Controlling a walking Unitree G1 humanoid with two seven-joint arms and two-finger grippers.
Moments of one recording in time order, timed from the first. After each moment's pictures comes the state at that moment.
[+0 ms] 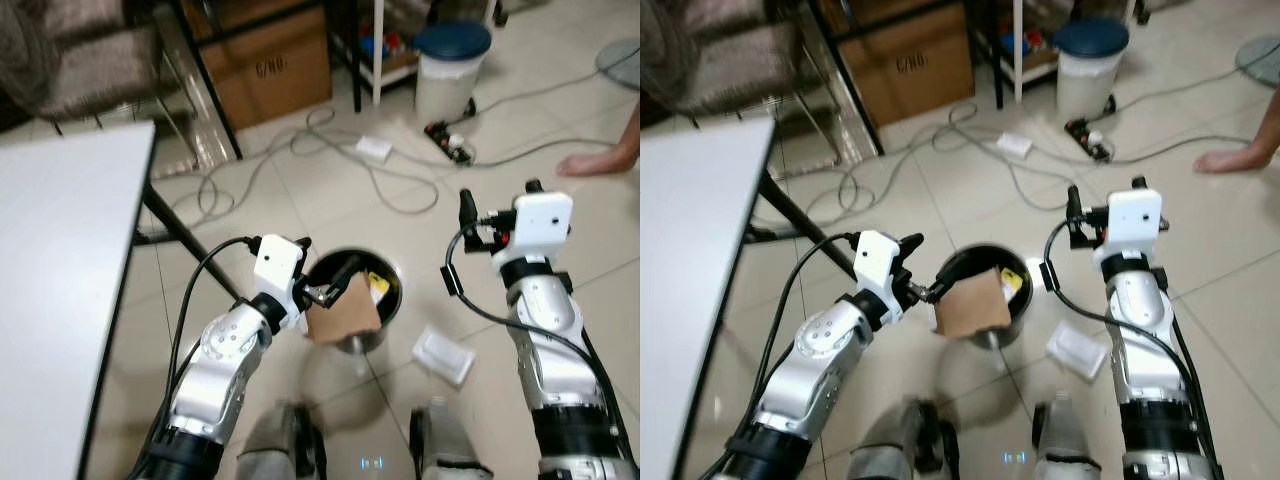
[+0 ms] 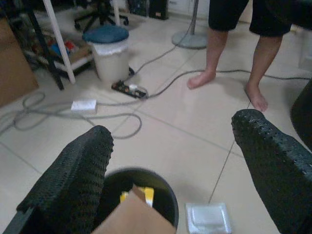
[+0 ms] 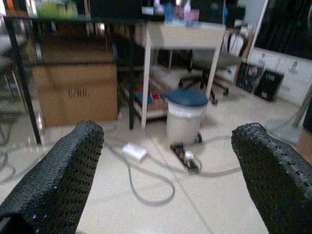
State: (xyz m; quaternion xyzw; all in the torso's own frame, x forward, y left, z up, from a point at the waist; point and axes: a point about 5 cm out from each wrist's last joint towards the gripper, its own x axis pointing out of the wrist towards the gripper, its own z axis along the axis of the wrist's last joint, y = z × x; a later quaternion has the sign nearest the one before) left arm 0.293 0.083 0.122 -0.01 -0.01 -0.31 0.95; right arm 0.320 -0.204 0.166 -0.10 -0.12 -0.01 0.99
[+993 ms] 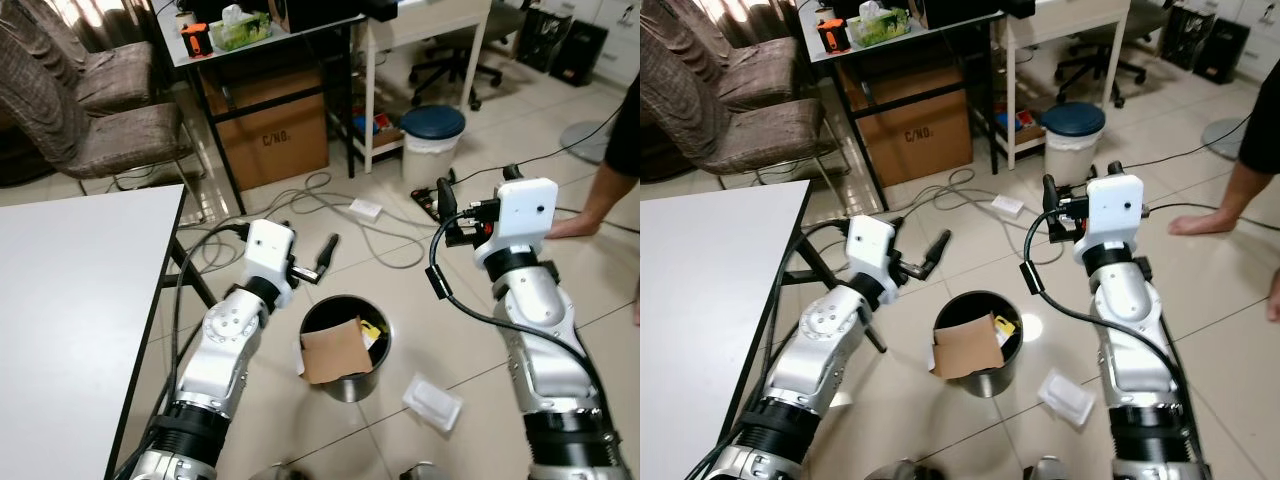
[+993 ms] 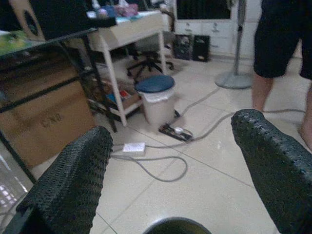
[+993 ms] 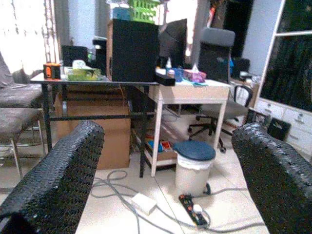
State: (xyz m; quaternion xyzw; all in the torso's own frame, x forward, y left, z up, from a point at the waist) left arm 0.317 0.099 0.122 0.01 -0.02 -0.22 0.98; right arm 0.310 -0.176 0.176 -0.07 -0.12 0.02 0.99
